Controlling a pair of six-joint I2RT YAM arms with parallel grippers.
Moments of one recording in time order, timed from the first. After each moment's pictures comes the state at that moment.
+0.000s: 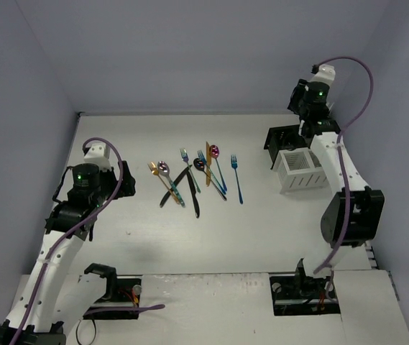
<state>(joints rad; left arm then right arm) -0.19 0.79 0.89 -0.61 -0.05 -0.26 0.06 1.67 1.51 -0.10 0.24 0.19</state>
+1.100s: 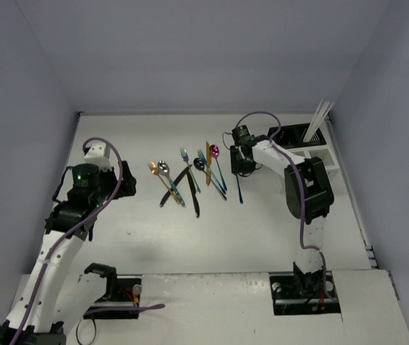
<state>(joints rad) -0.19 0.79 0.89 -0.61 -0.04 -0.27 0.41 2.05 1.48 -0.56 0.10 0.32</state>
